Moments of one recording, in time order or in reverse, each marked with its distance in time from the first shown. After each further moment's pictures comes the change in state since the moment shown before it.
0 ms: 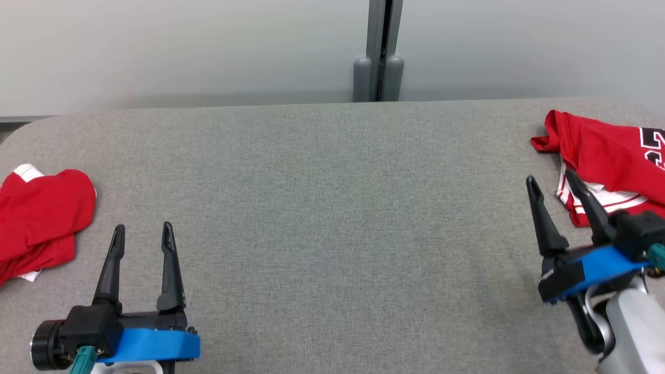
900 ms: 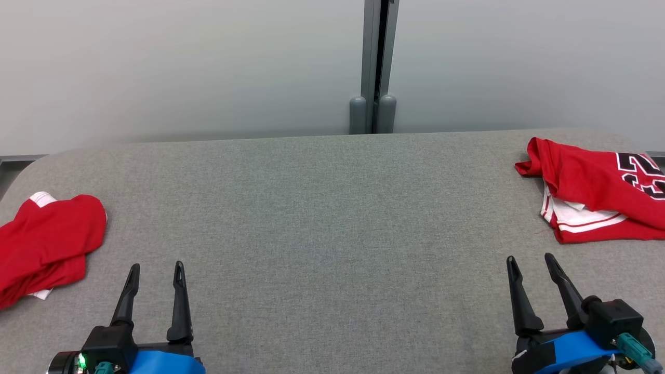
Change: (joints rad) left arm 0.049 -0.002 0.004 0.135 0.020 -0.003 0.000; right arm 0.325 0.222 -0.152 -0.153 -0.161 0.000 0.000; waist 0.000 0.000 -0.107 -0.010
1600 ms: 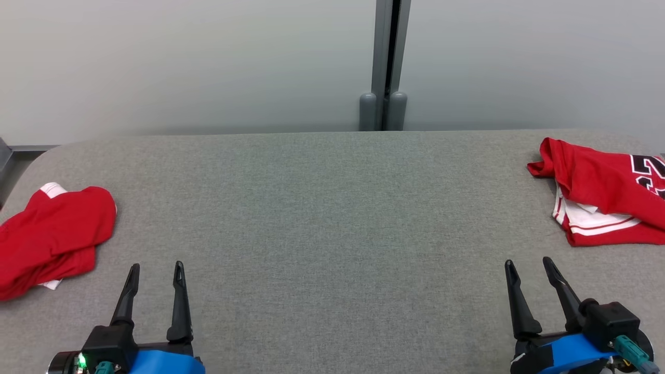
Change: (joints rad) left arm 0.000 0.000 -0.002 0.003 0.006 0.006 0.000; right arm 0.006 0.006 -0.002 0.008 -0.010 0.000 0.000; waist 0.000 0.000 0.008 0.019
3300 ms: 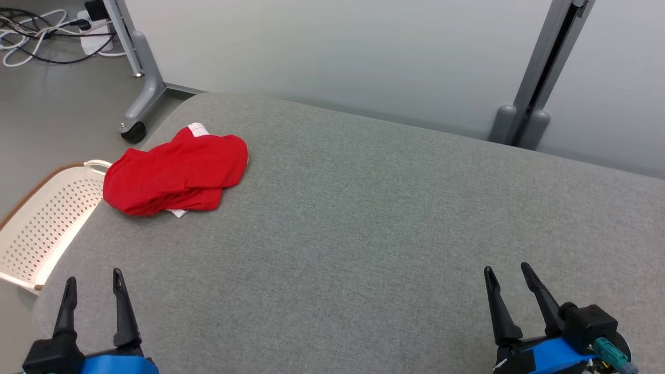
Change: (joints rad) left arm 0.027 0.011 0.152 -0.015 0.014 0.023 0.000; right arm 0.001 0.022 0.050 0.021 0.011 0.000 0.000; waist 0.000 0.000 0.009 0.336
